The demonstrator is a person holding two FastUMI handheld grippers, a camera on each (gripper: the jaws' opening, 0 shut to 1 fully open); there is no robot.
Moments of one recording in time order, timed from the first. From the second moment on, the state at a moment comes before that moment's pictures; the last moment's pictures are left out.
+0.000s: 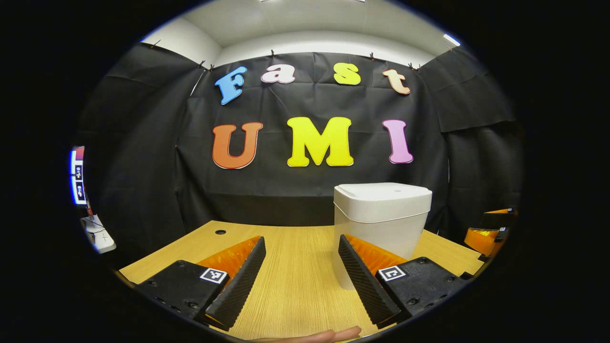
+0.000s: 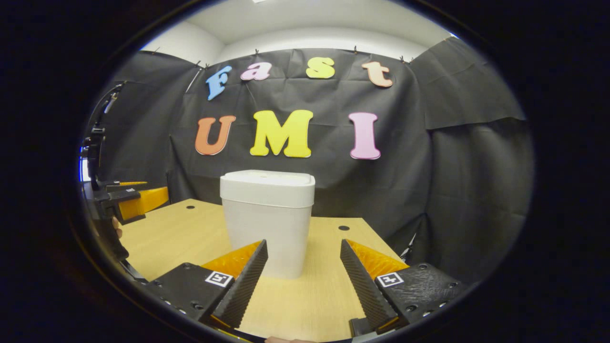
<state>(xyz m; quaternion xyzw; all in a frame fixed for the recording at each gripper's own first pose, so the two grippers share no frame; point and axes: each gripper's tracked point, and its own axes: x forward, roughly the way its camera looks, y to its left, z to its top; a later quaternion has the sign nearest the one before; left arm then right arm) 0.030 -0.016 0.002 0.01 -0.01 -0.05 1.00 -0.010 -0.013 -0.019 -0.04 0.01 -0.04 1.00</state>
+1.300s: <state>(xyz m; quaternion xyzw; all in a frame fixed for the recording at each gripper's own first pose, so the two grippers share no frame) 0.029 -0.019 0.001 0.01 0.00 -0.06 1.00 -0.007 -0.007 -0.023 -0.02 0.02 -0.02 1.00</state>
